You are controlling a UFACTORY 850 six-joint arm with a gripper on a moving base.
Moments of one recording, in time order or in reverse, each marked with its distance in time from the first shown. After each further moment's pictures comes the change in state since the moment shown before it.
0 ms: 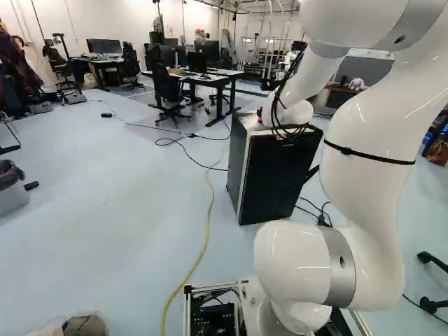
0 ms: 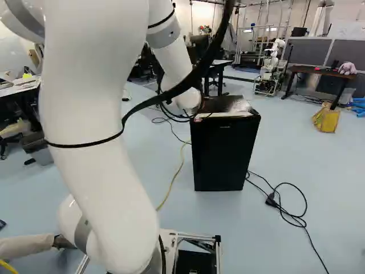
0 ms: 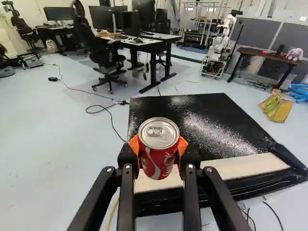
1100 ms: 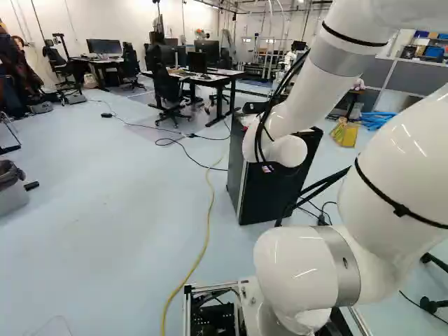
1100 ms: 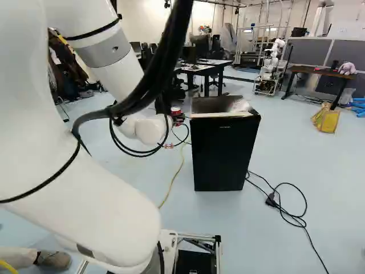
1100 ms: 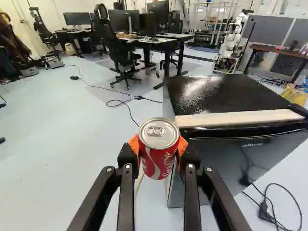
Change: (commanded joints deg) arm 11.6 19.7 29.2 14.1 9.1 -7.2
